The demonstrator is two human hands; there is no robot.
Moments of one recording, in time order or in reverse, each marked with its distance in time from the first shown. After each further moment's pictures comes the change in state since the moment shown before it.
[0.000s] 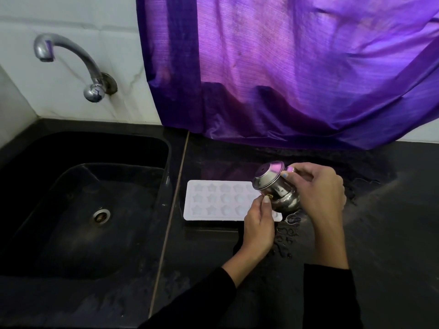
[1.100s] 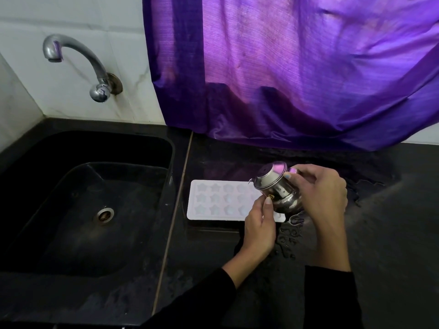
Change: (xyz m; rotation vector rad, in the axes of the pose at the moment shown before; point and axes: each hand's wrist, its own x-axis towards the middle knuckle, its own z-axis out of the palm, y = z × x) left_hand -0.001 0.000 -0.007 0.038 0.017 0.062; right_hand -0.003 -0.002 0.003 0.040 0.004 -0.007
